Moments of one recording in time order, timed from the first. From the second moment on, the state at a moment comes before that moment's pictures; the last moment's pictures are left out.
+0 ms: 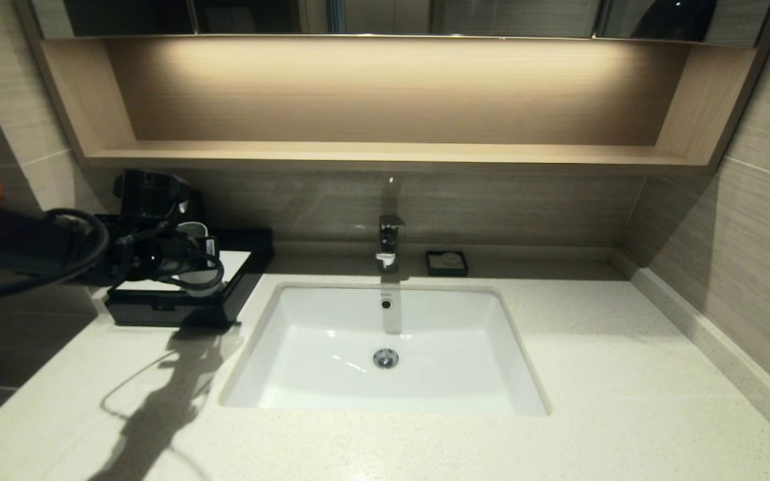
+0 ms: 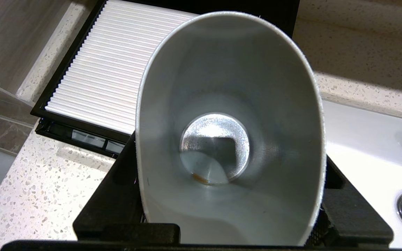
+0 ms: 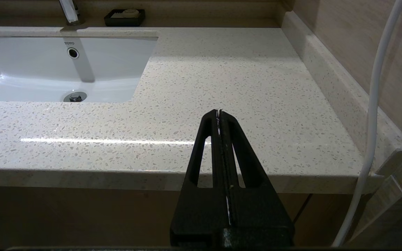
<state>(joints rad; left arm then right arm) -0.06 2.00 -1.26 -0.16 0.26 -0.11 0.00 0.00 0.00 0.00 0.00 0.00</state>
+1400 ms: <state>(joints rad) -0.06 2.02 -1.25 -0.16 0.26 -0.12 0.00 0.00 0.00 0.00 0.00 0.00</state>
